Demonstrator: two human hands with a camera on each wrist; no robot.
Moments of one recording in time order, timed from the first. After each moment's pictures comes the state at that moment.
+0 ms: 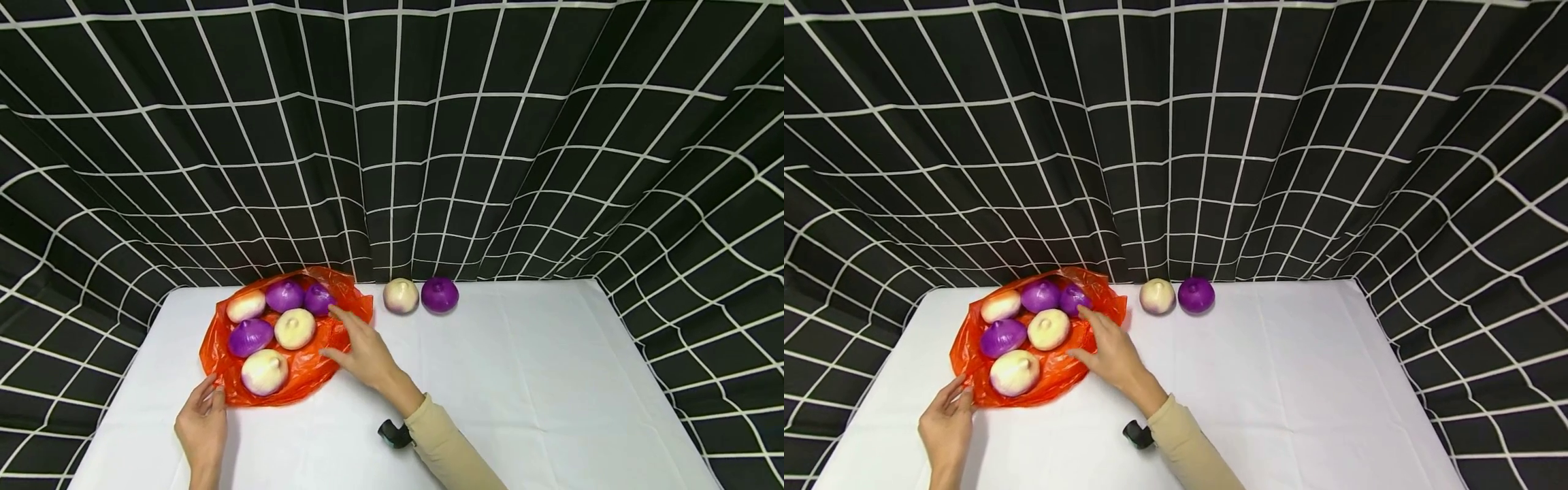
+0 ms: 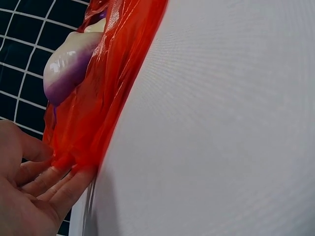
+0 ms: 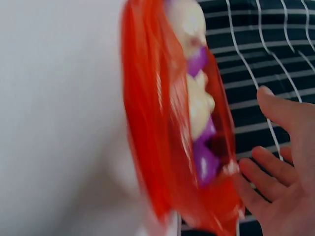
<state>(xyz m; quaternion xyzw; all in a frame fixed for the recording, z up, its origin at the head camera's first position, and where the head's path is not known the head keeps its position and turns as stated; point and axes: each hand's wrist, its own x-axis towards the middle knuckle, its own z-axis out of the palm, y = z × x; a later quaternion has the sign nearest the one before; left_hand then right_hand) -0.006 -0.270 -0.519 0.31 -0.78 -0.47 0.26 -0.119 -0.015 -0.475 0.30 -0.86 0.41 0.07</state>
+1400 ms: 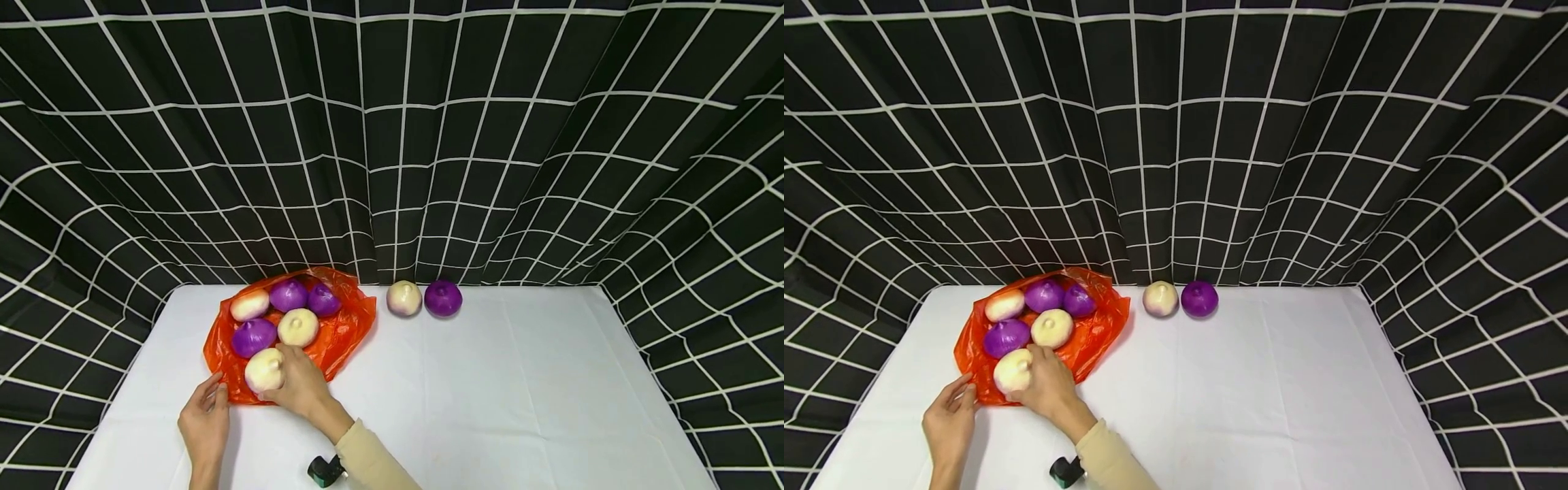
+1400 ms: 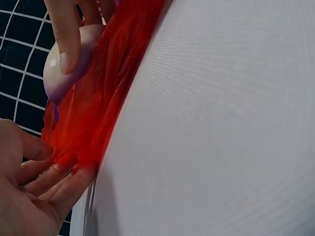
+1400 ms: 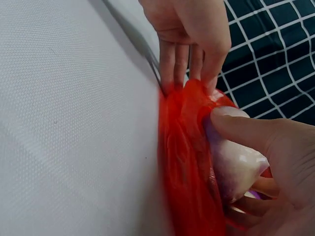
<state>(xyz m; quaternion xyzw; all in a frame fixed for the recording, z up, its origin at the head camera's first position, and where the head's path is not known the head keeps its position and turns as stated) -0.006 -0.272 -0.521 0.30 -0.80 -0.46 0.24 -0.074 -0.122 -0.496 0.24 -0.91 0.33 -0.06</state>
